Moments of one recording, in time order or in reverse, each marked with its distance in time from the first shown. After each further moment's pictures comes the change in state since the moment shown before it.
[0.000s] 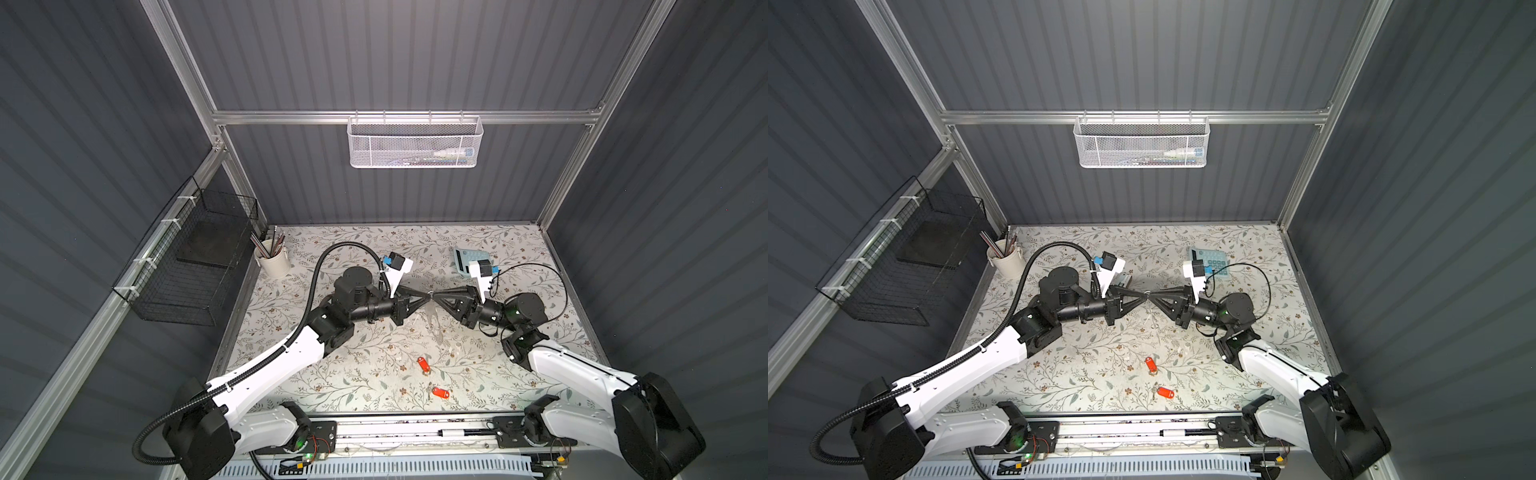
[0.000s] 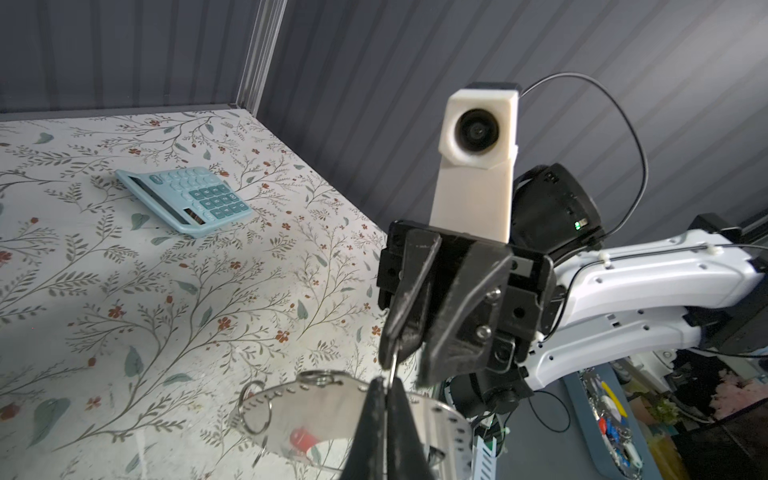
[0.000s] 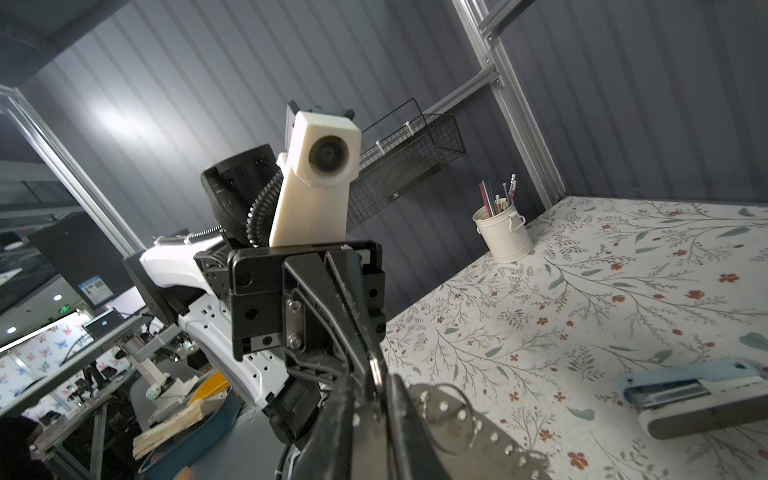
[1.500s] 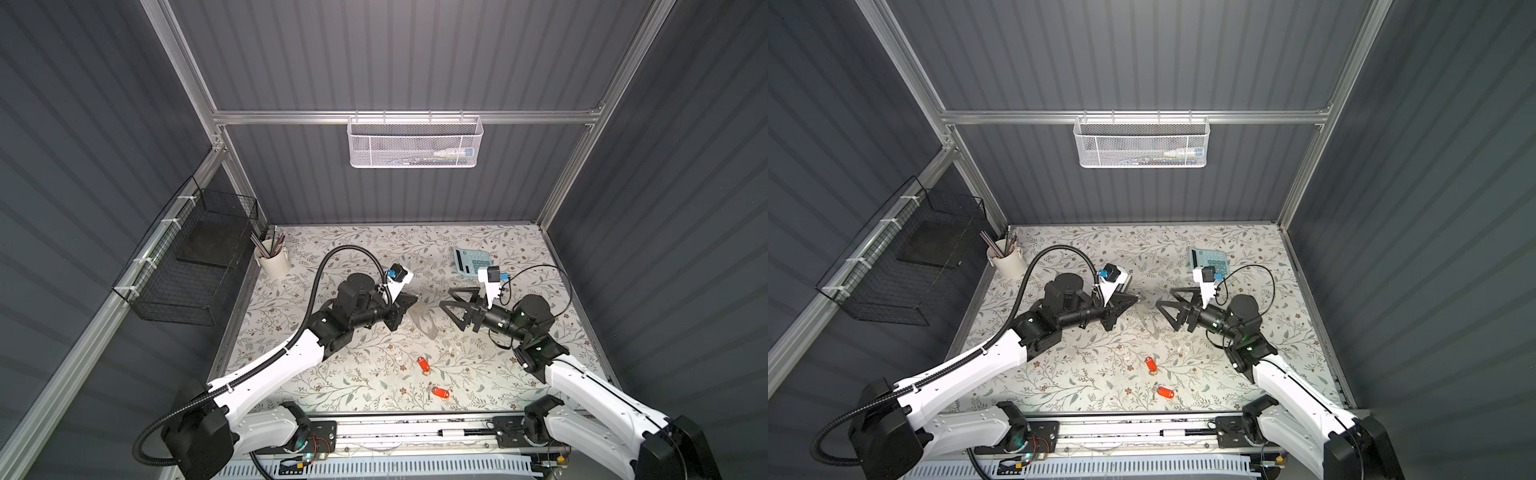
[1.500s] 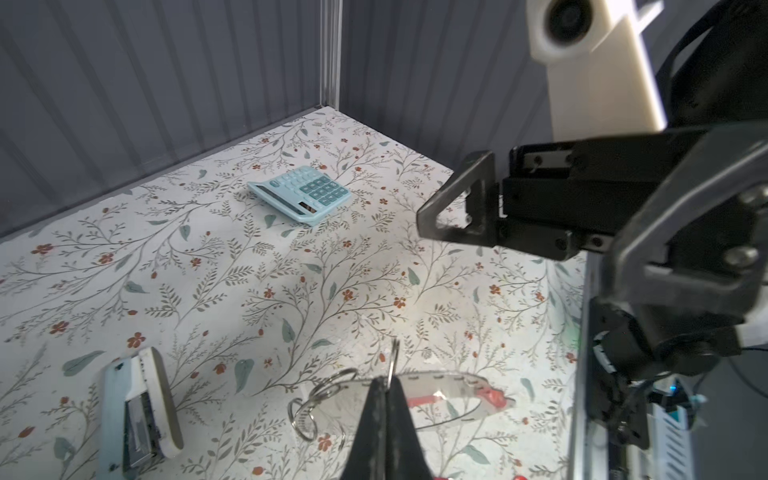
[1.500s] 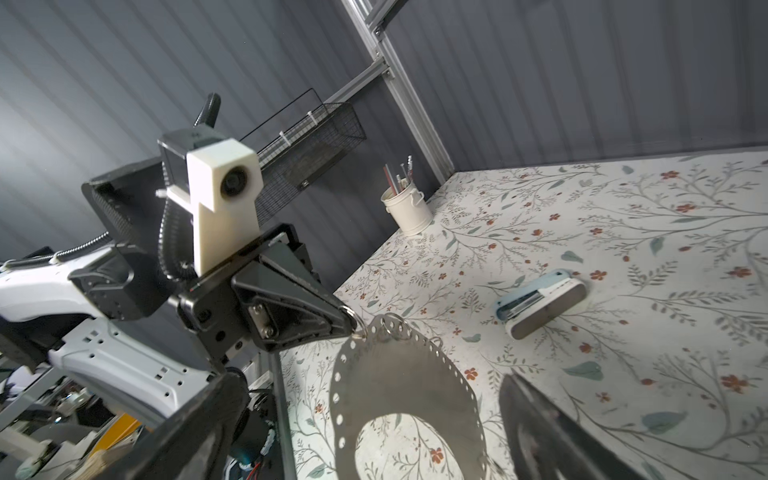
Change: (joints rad) left arm -0.007 -0.008 -0.119 0.019 -0.232 0.388; right arm -0.042 -0.224 -0.033 -0.482 0.227 -0.184
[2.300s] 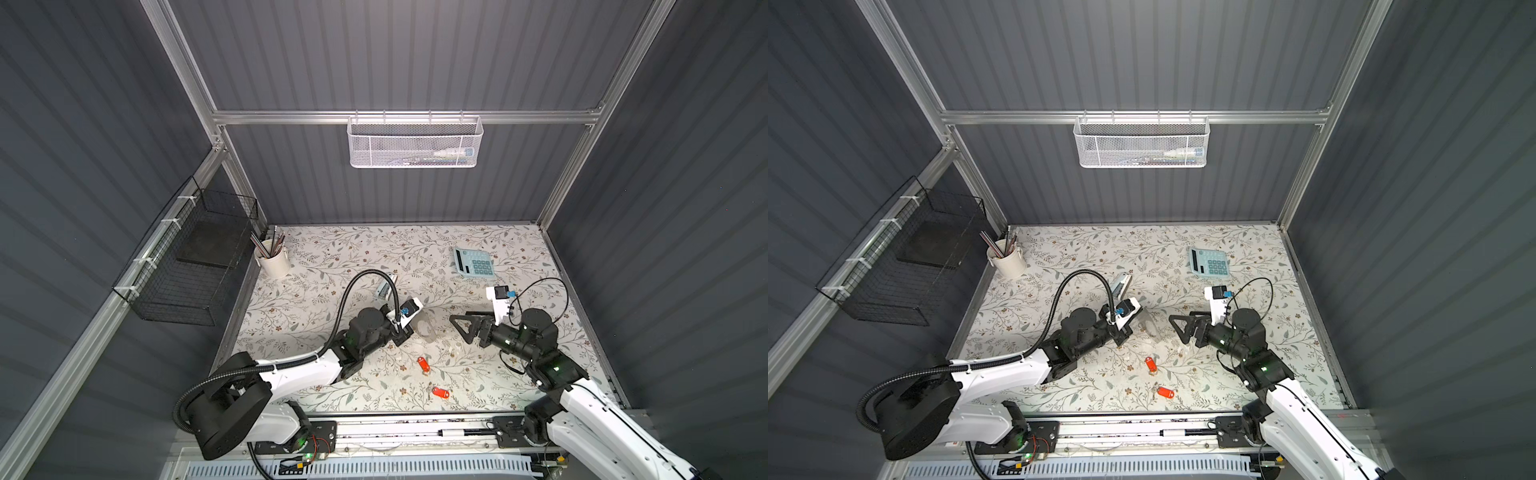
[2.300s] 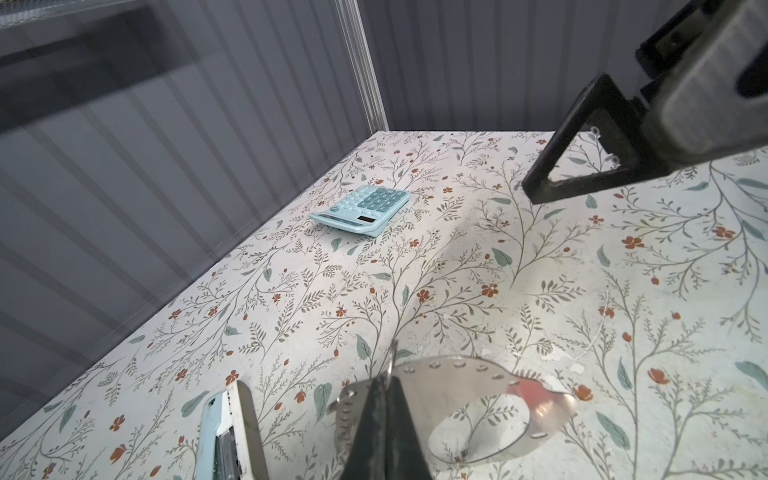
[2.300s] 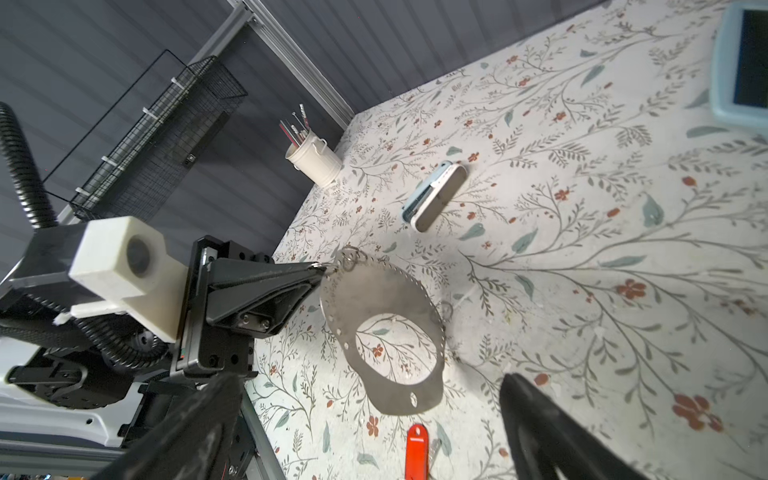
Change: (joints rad) left arm -0.139 0.157 -0.275 0.555 -0.285 0.329; right arm -0.002 -0.269 -0.056 -0.537 0.197 0.008
